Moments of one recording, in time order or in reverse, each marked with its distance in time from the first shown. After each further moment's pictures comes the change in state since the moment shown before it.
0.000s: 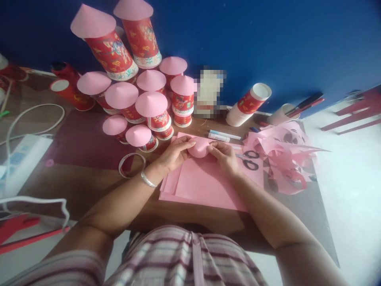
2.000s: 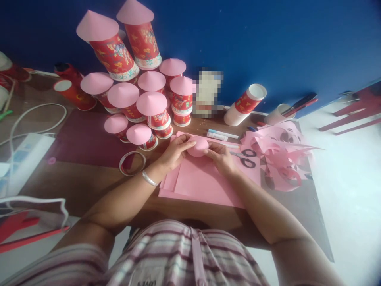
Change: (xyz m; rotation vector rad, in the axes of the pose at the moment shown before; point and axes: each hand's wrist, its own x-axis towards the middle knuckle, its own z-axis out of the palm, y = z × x) left_hand -0.004 -0.004 0.008 0.113 0.027 0.120; right_hand -0.003 0.000 0.002 0.062 -0.145 0.043
